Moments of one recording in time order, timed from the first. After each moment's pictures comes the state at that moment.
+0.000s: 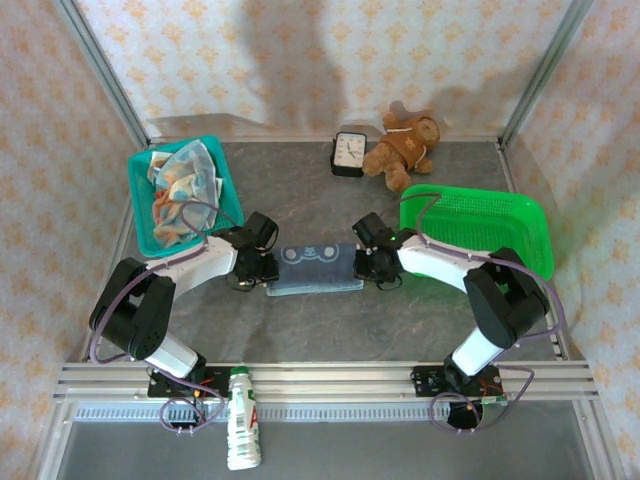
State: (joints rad) left arm -0.43 1.54 0.86 -0.64 0.07 -0.70; right arm 0.62 1.60 0.92 -0.57 -0.08 0.75
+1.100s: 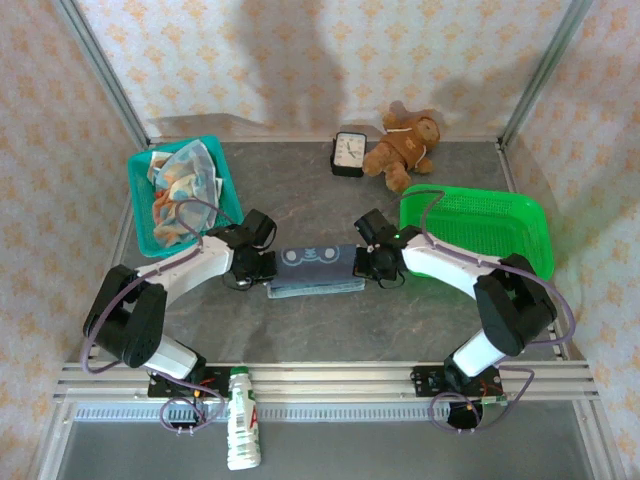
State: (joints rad) left arm -0.43 1.47 0.90 -0.73 0.07 -0.70; right arm 0.63 1.54 0.95 -0.63 -0.09 0.73
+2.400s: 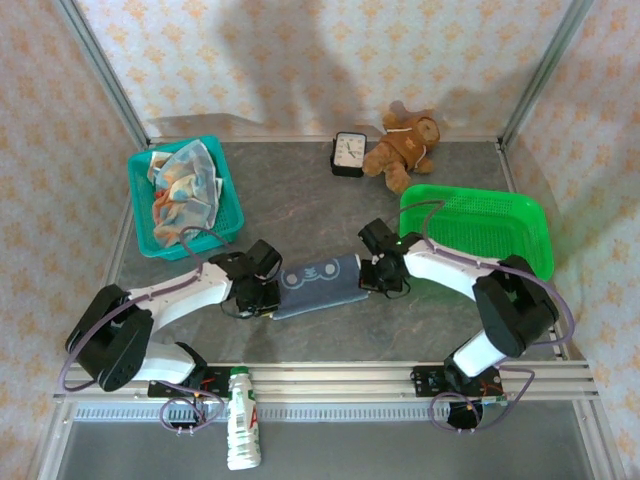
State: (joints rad) left arm -0.59 1.36 0.68 -0.69 0.17 -0.90; right arm 0.62 1.55 0.87 -0.66 -0.13 0.71
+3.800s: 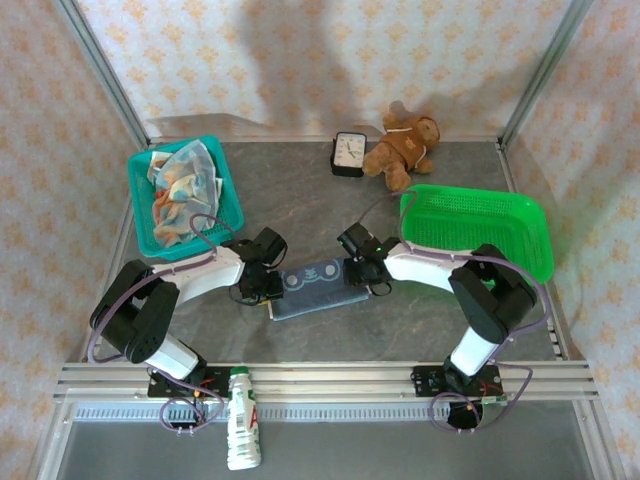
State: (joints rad) left arm -0.54 1.53 0.80 -0.69 0.10 -0.80; right arm 0.74 1.67 0.91 -0.45 0.09 0.59
